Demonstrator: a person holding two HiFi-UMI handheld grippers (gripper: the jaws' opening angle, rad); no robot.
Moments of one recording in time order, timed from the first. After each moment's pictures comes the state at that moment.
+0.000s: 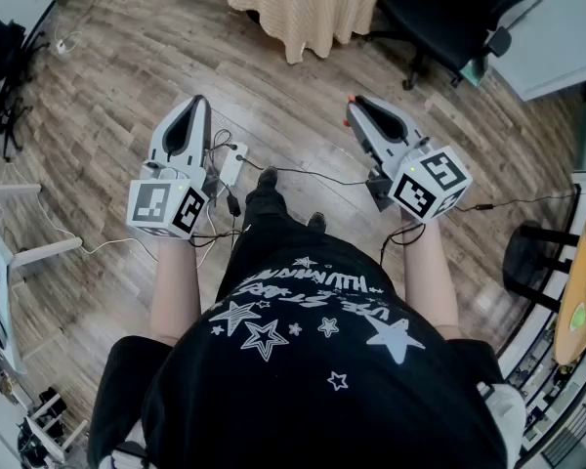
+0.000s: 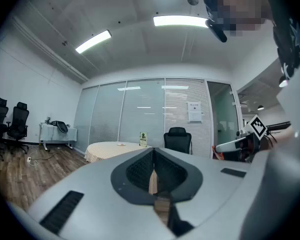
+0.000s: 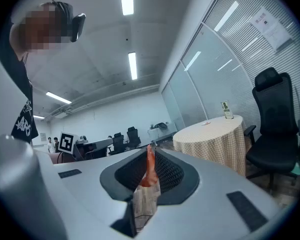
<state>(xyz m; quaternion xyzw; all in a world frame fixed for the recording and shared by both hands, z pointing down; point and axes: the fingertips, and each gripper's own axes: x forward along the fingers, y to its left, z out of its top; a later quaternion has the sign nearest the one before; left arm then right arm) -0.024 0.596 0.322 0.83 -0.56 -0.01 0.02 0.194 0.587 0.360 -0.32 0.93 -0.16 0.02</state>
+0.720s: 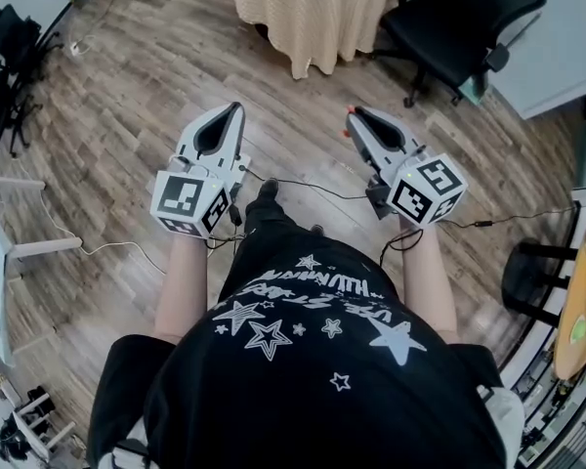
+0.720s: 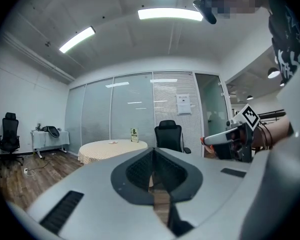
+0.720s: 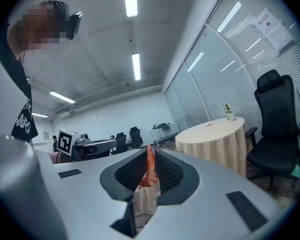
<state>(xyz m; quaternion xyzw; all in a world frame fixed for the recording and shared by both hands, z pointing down) 0.029 0.628 0.330 0.86 -0.51 0.06 0.00 0.201 0.622 0.358 -0.32 0.93 -0.16 0.01</state>
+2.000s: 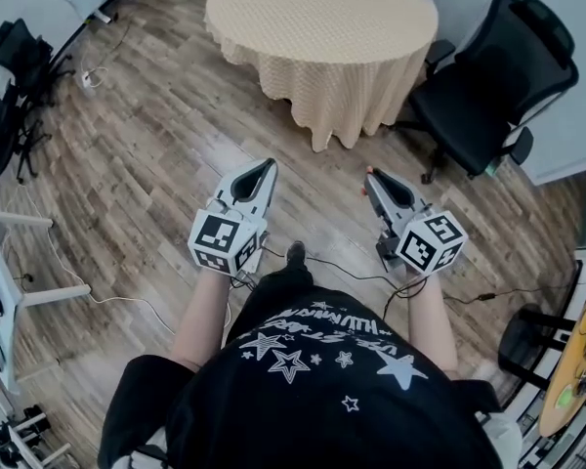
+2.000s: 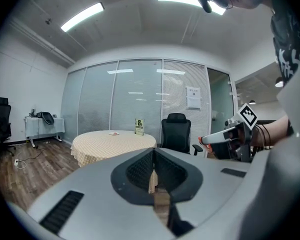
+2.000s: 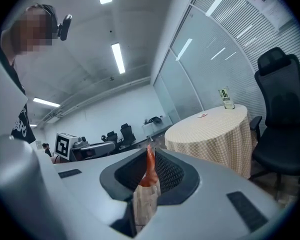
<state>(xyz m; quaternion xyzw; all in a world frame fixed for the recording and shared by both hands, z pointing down) -0.023 0.402 0.368 0.86 -0.49 0.07 0.06 0.149 0.397 0.390 -0.34 0.91 -0.22 -0.01</state>
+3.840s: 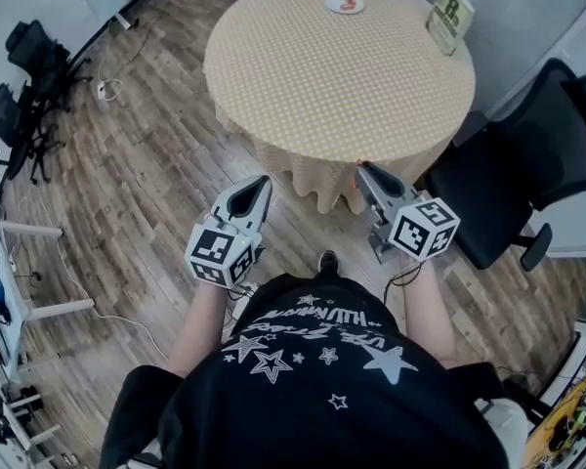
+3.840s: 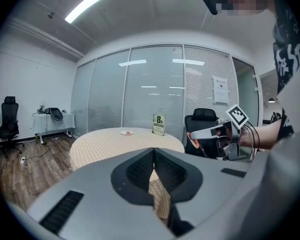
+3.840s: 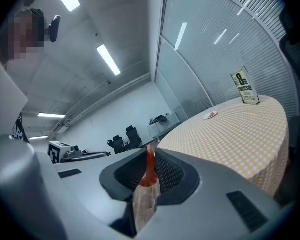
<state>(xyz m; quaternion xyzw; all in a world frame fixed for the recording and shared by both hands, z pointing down) -0.029 0.105 0.376 0.82 -0.56 0.09 0.10 0.127 0.040 0.397 -0.26 0.93 -0.27 0.00</state>
